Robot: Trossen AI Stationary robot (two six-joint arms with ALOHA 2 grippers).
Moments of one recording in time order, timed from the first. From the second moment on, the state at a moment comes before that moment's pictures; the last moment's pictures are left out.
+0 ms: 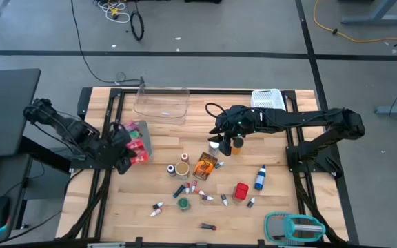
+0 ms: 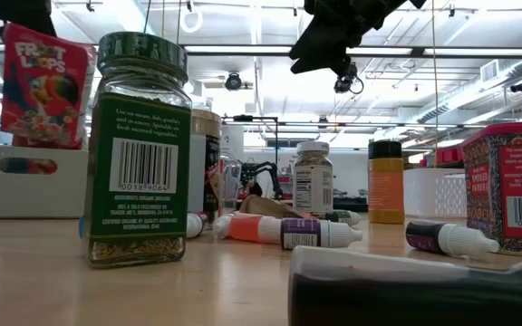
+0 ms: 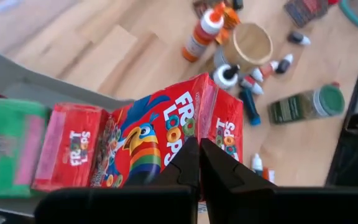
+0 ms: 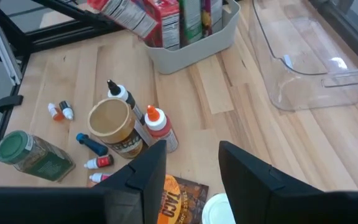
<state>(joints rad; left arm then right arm) -0.53 0.82 0.97 -1.14 -0.39 -1.06 -0.07 1.43 1.17 -0.39 -0.06 0.17</state>
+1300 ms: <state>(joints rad) -0.45 0.80 0.89 -1.28 -0.50 -1.10 -0.07 1.43 1.17 -0.33 -0.06 0.17</state>
